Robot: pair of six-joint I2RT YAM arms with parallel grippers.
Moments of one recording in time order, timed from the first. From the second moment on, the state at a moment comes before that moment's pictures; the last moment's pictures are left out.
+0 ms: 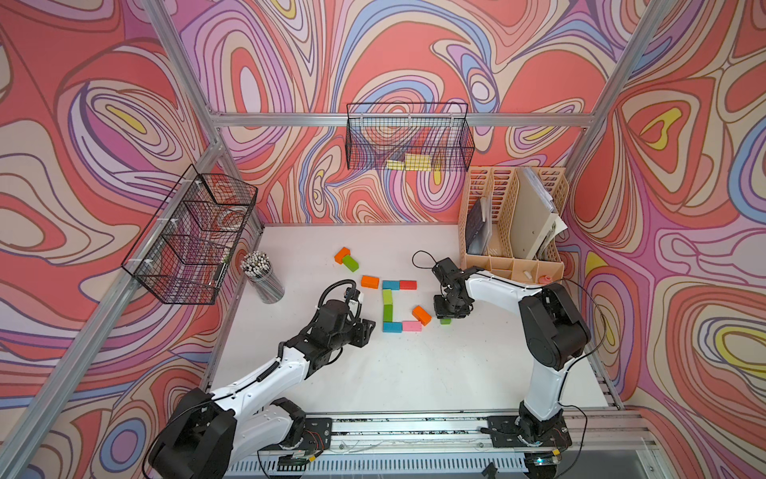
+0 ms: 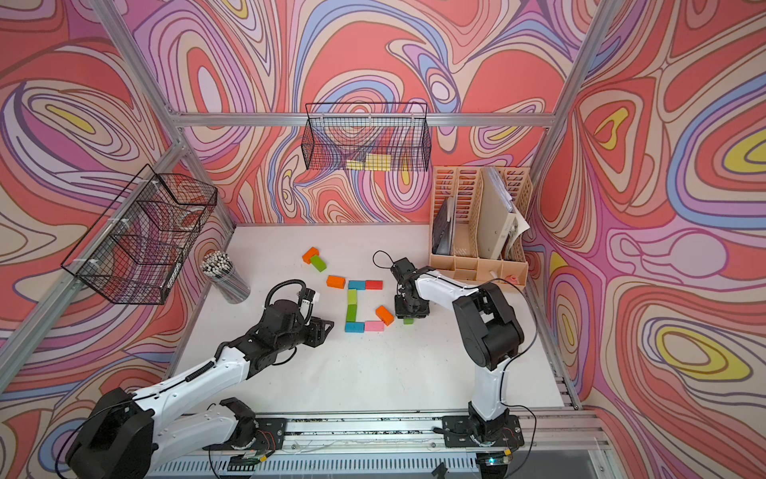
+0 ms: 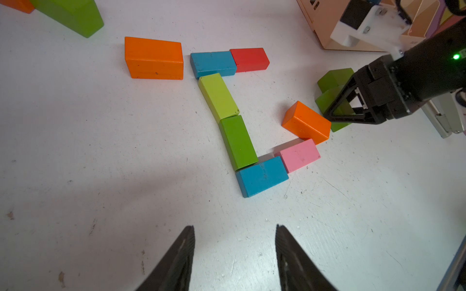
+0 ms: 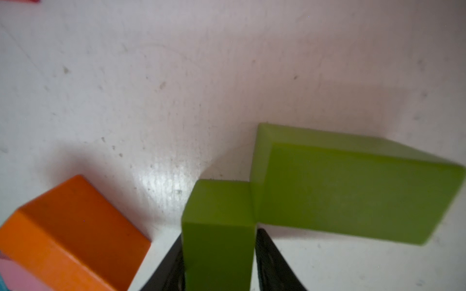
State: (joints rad) left arm -0.53 1.10 0.47 -0.04 0.12 -0.33; right arm 0.47 1.90 1.25 -0.76 0.00 0.42
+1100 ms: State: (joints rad) left arm -0.53 1.09 0.47 -0.04 0.12 -0.33; right arm 0.53 1.80 1.17 -0.80 0.09 0.55
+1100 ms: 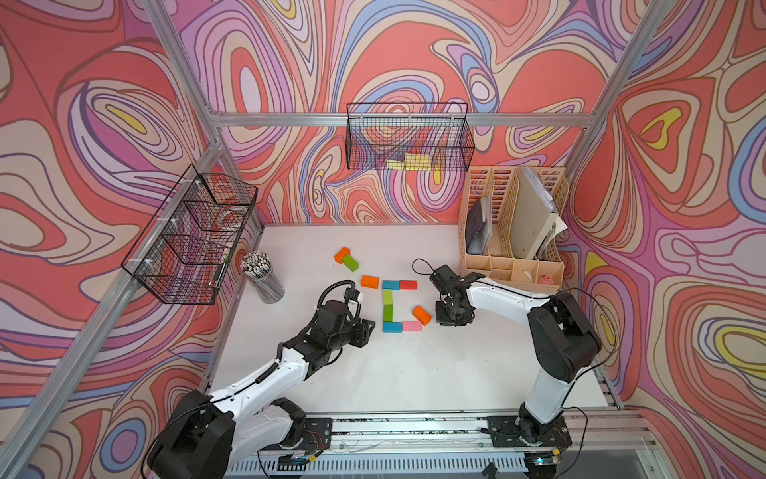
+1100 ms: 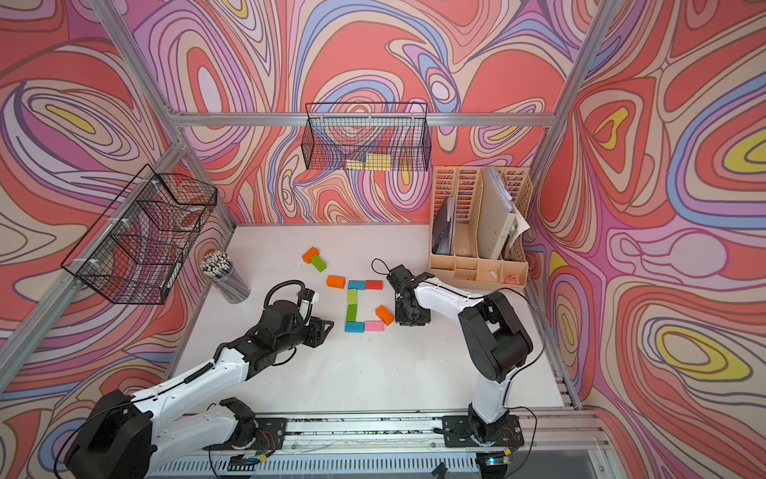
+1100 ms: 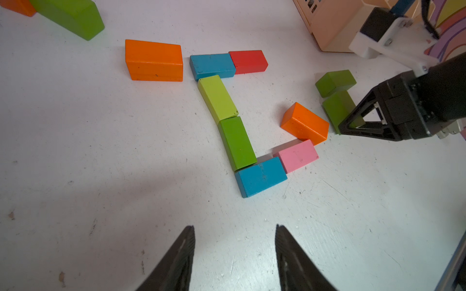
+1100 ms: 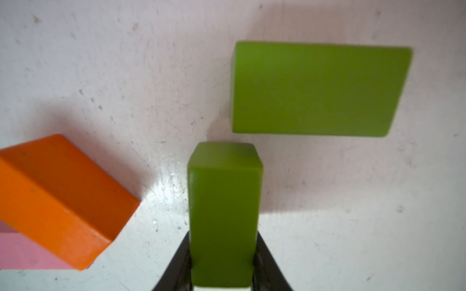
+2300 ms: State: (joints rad) left arm -0.53 1.09 0.47 -0.04 0.12 -0.33; right arm 0.51 1.80 1.16 -0.80 0.12 0.54
